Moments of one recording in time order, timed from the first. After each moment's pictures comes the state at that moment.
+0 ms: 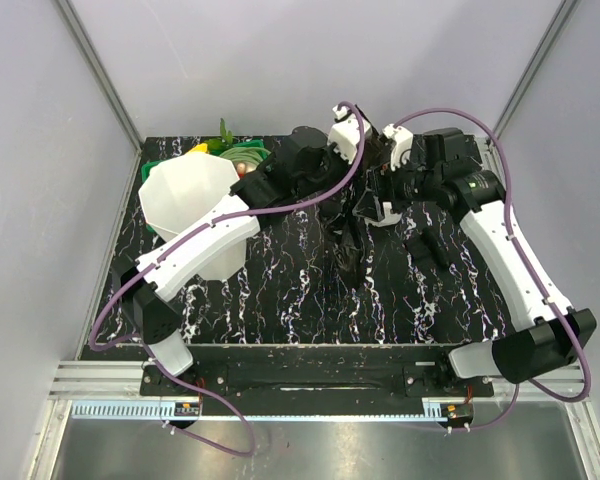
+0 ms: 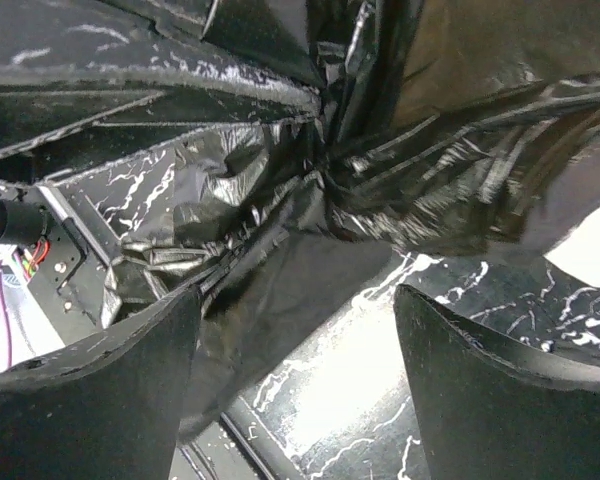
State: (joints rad) left arm -0.84 1.69 1.78 -0.37 -0.02 0.05; right arm 0.31 1.37 1.51 -0.80 -0.56 -0.05
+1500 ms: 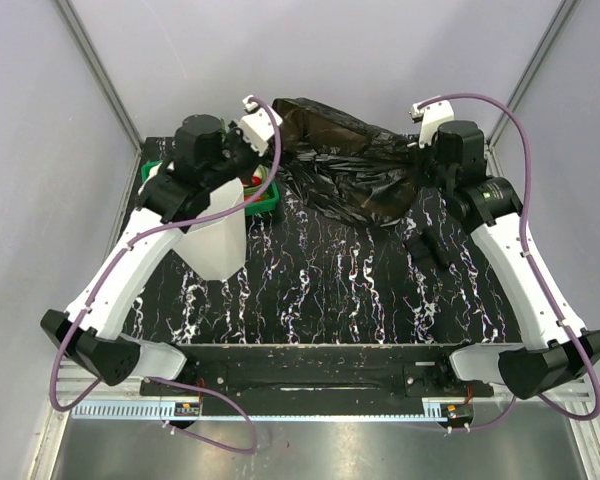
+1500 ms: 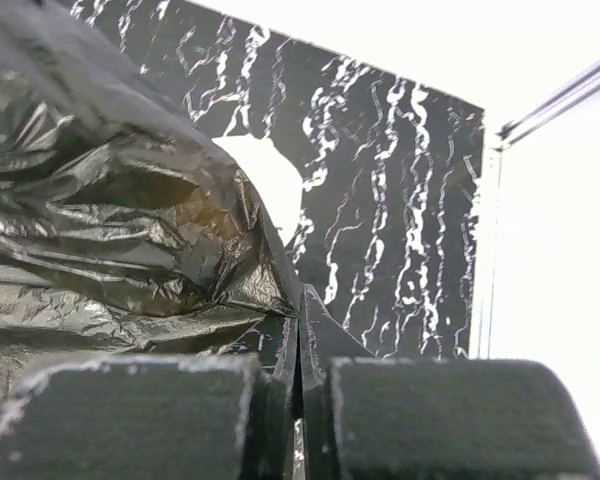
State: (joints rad) left arm -0.52 1.37 1.58 -0.49 0.12 0.38; right arm 0.33 1.29 1.50 -0.65 0.21 -0.16
